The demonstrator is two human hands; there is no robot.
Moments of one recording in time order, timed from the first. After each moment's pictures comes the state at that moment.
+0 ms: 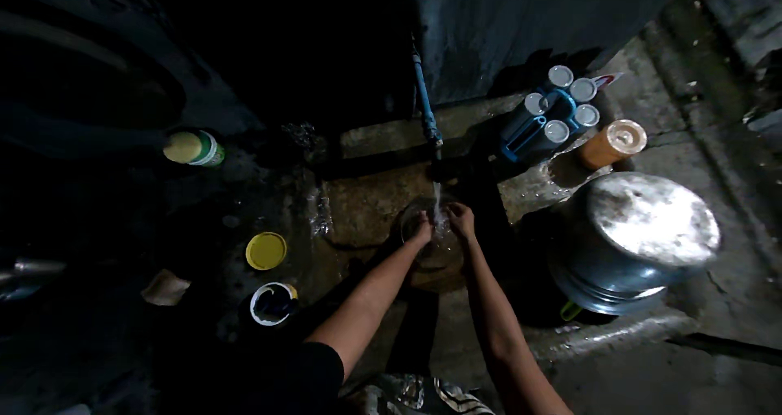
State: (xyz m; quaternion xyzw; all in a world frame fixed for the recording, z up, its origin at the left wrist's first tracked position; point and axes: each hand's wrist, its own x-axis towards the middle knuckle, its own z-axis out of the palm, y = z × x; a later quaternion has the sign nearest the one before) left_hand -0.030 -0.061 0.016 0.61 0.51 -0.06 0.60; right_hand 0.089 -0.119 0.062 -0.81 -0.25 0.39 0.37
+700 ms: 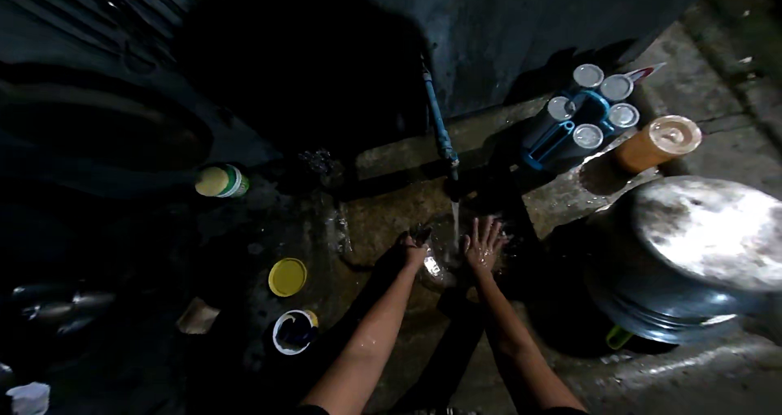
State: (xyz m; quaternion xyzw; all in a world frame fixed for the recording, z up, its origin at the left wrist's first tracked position) left_hand -0.088 -0.029 0.015 0.61 0.65 -0.04 0.45; right_hand 0.065 -0.149 -0.056 -0.91 -0.38 0.09 0.13
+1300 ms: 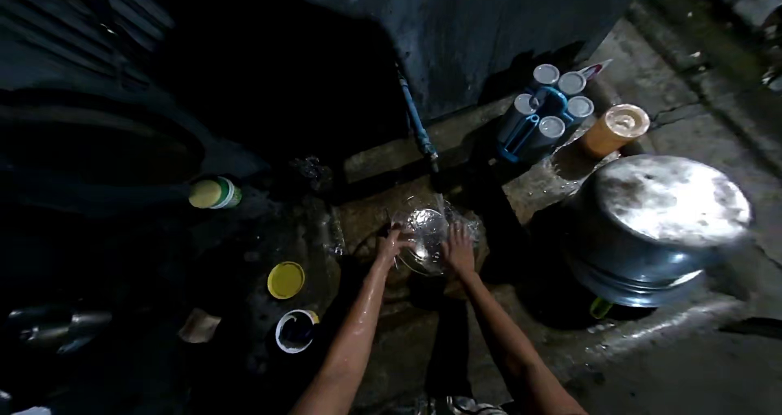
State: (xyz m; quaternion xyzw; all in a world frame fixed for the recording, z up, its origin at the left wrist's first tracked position) left_hand -0.116 -0.016 0.096 0.45 0.56 0.15 0.67; right_hand 0.024 -0.155 0.013 -0.84 -0.45 0.25 0.17
